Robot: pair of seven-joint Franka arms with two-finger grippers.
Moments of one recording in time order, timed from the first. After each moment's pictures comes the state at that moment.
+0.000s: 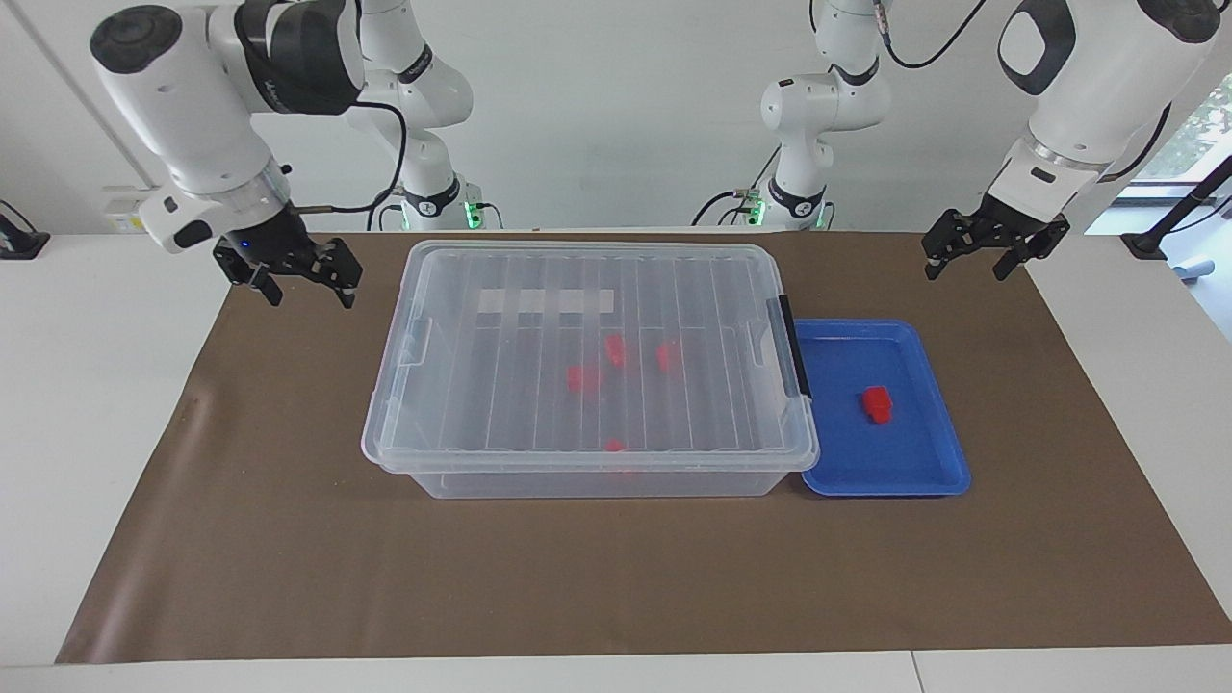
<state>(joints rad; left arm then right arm) 0.02 -0.03 -0.06 -1.65 -0.02 1.61 0.04 0.09 0.05 -0.05 -1.76 0.01 1.79 0.12</state>
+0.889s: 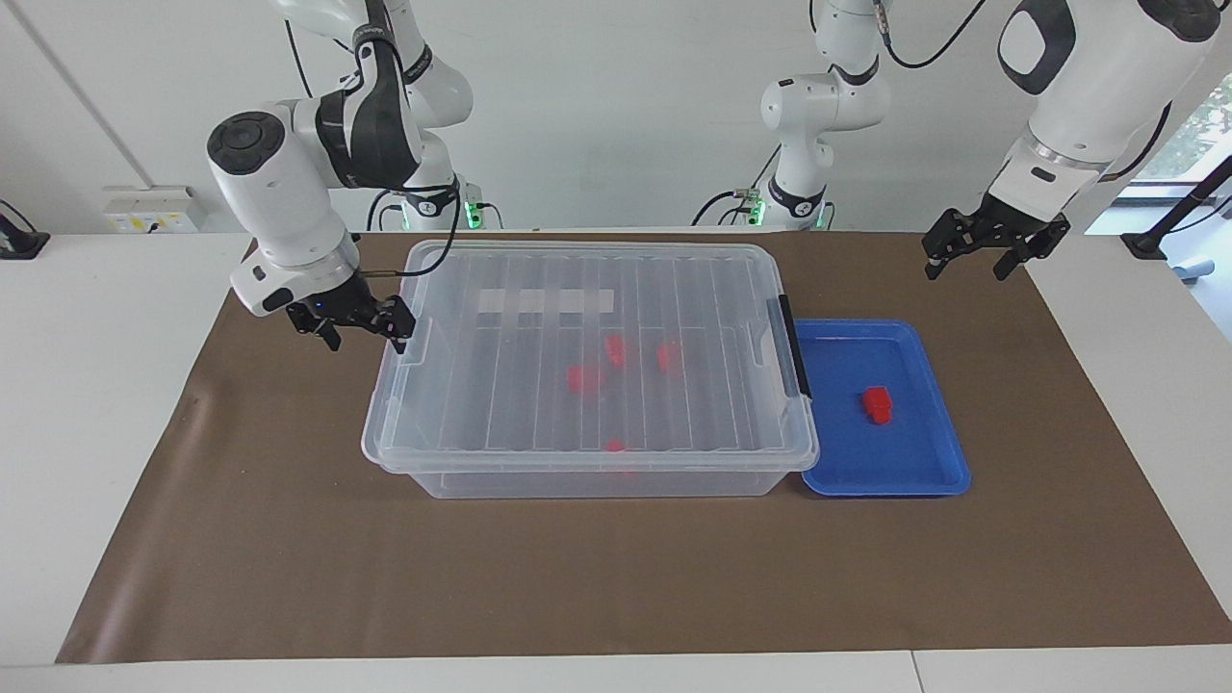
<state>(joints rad) 0.00 -0.03 -0.05 -1.65 -0.02 1.62 0.04 0.09 0.05 0.00 -1.91 0.01 1.96 0.18</state>
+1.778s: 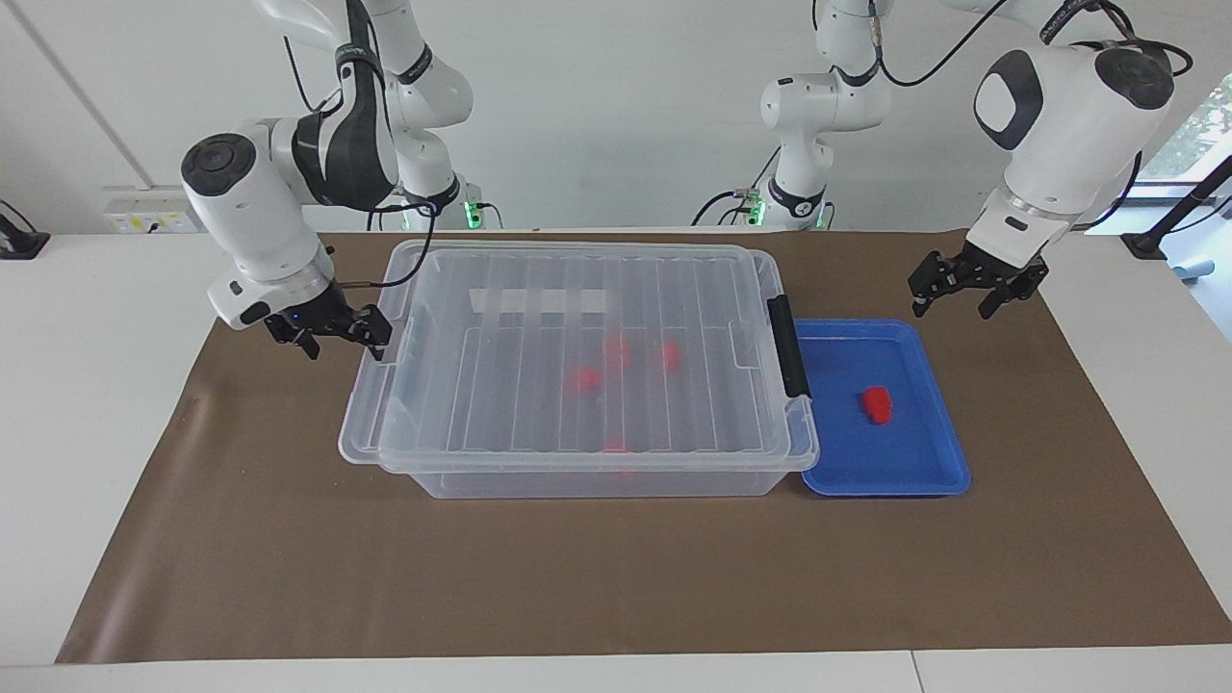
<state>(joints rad) -0.03 -0.01 -0.01 -1.79 -0.02 1.81 0.08 0.08 0.05 -0.14 -1.94 0.01 1.97 -0.03</state>
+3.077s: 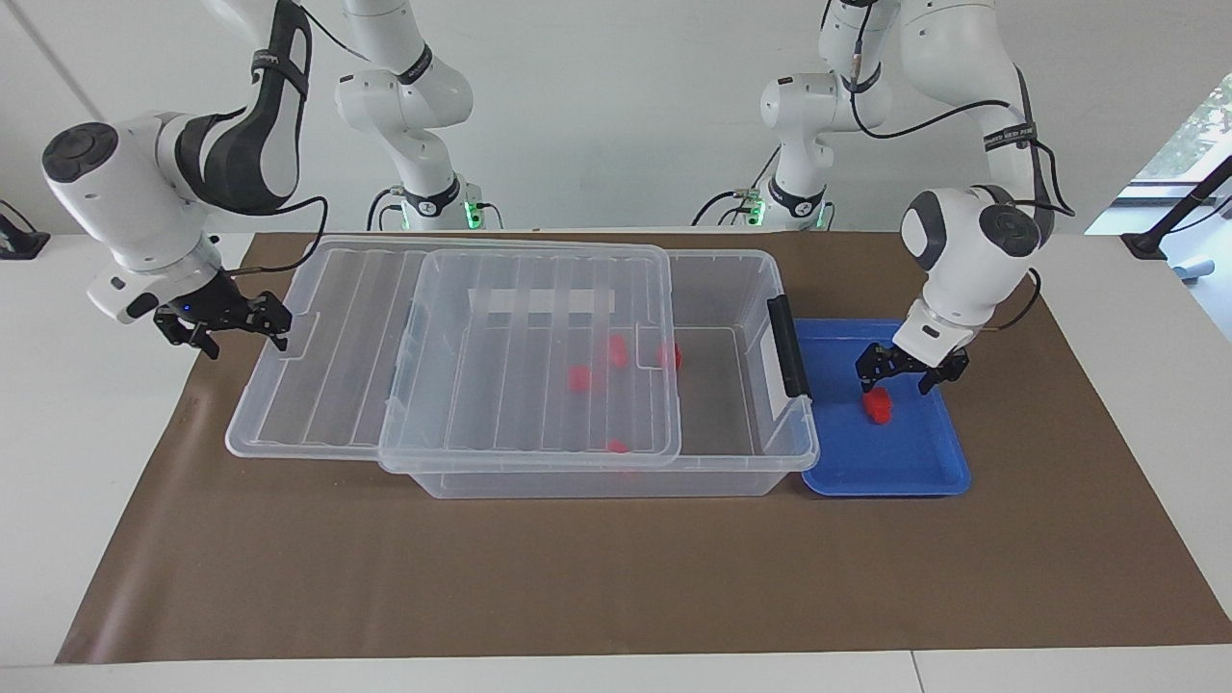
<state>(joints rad) -0.05 0.15 -0.01 -2.16 -0.02 2.32 0.08 0.08 0.05 -0.37 -1.94 0.01 2.00 -0.44</state>
